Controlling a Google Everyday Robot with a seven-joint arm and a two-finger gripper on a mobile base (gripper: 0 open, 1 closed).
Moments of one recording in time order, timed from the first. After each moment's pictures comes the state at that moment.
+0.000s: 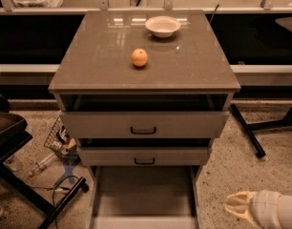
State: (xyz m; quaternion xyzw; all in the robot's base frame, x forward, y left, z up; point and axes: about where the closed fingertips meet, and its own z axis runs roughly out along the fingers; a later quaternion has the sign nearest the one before) arm 0.351 -0.260 0.581 -0.52 0.77 0.14 0.34
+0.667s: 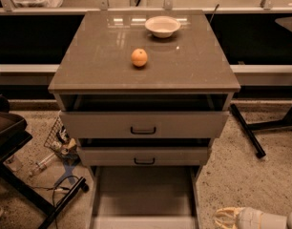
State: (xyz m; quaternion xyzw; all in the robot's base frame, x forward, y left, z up) arm 0.354 -0.262 0.452 -0.57 0.71 0.15 0.39
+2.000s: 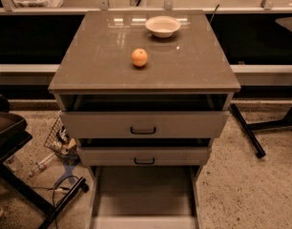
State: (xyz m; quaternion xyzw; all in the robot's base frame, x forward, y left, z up) arm 0.242 -0.270 0.240 -0.54 0.71 0.22 0.39
